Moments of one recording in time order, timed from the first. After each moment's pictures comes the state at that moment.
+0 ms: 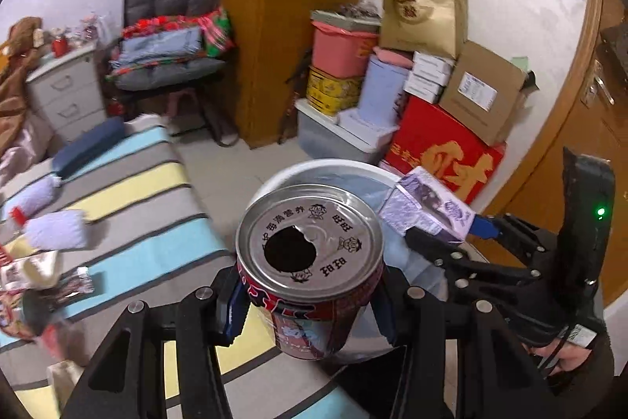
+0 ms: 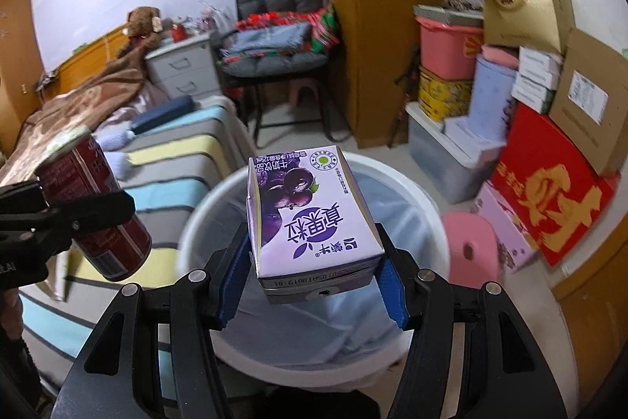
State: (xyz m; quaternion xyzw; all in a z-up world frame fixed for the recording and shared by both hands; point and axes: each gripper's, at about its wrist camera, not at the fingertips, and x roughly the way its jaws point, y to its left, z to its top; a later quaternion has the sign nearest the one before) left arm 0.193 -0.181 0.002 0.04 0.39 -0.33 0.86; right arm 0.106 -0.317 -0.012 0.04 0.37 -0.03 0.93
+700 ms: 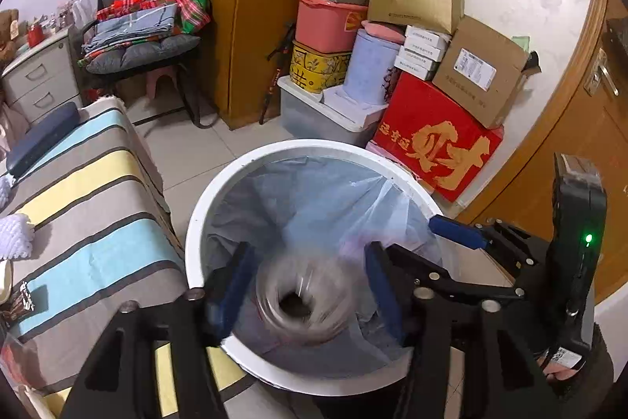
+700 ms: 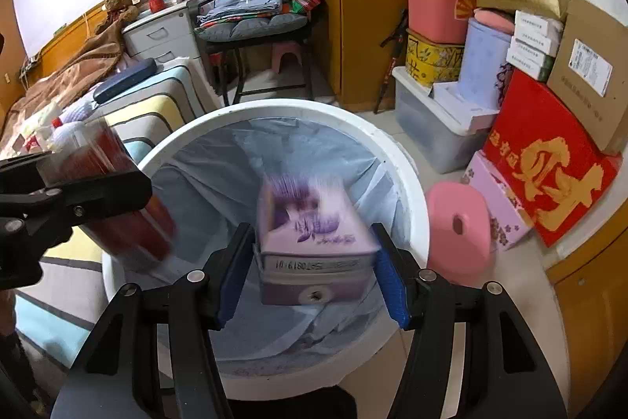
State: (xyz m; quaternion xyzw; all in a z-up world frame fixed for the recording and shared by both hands) left arm 0.216 -0.227 -0.030 0.04 0.42 -0.34 0.84; right arm 0.113 -0.343 -0.037 0.03 0.42 -0.05 0.91
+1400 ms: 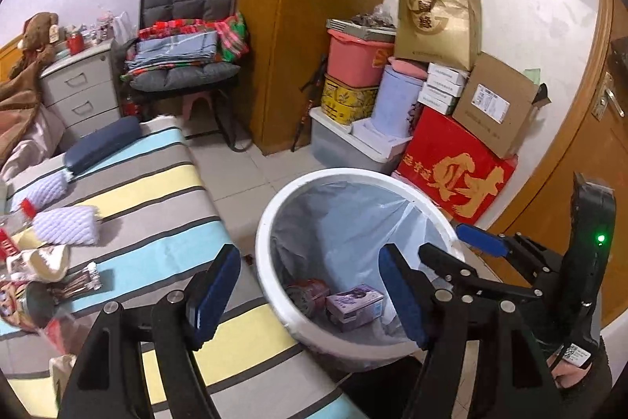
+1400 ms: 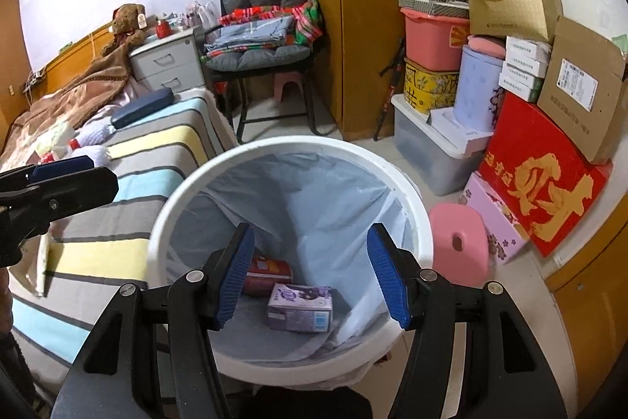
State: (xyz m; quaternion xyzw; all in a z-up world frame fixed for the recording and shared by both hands) left arm 0.191 -0.166 0.007 0.03 0.38 -0.29 0.88; right arm 0.101 -0.318 -0.010 0.04 0.37 -0.04 0.93
